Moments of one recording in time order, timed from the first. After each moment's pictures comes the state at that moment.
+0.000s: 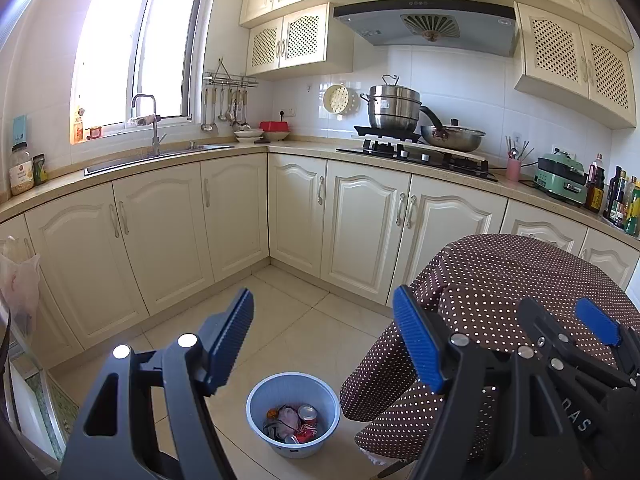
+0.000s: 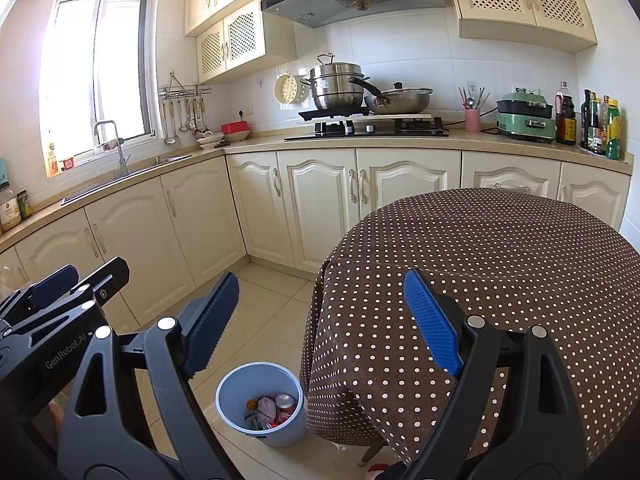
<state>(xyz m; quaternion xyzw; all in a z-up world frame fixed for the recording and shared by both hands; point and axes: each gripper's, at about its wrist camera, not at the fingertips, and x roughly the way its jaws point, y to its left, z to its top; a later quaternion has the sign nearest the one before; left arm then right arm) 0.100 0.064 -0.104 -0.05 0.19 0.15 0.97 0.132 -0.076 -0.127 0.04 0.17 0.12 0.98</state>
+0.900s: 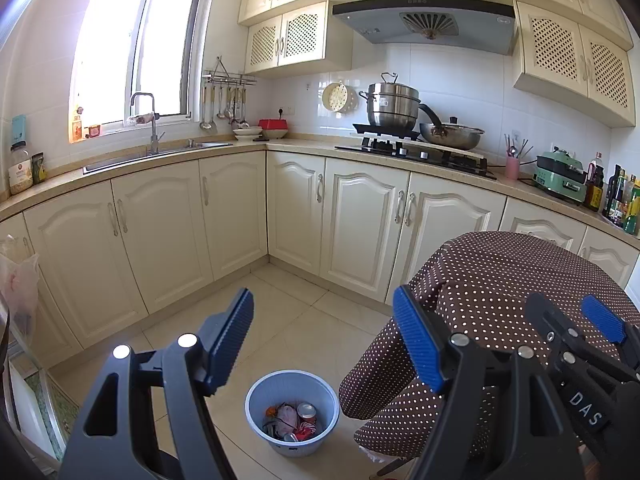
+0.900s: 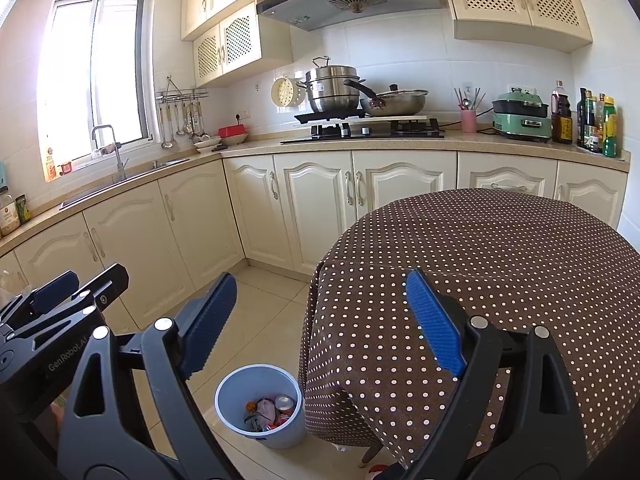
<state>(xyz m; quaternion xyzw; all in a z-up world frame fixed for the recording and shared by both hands) 0.099 0.062 -0.105 -0.05 0.20 0.15 0.97 0.128 -0.080 -0.125 0.05 0.17 0.12 0.98</state>
